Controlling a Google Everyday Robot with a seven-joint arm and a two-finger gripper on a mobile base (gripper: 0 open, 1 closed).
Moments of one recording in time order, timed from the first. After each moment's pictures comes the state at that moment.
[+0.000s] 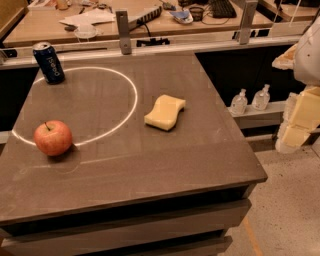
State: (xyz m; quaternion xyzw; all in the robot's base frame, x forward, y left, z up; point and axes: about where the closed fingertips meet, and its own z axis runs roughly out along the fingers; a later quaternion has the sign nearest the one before) arm 0.438 -0.217 0.976 -0.60 0.78 -0.03 0.16
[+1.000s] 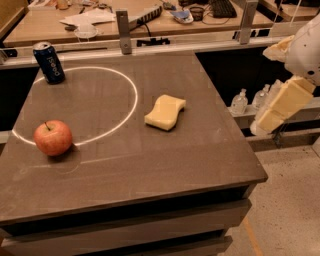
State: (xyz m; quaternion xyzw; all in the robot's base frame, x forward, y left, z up) arm 0.471 -0.190 0.983 -0.57 0.78 0.03 0.27
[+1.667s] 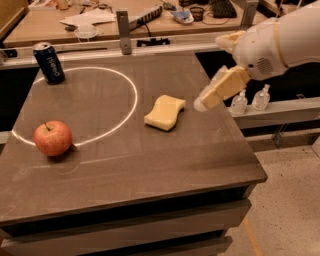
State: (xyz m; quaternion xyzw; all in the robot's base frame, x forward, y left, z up) arm 0.540 -0.104 0.984 -0.54 0.71 0.15 0.43
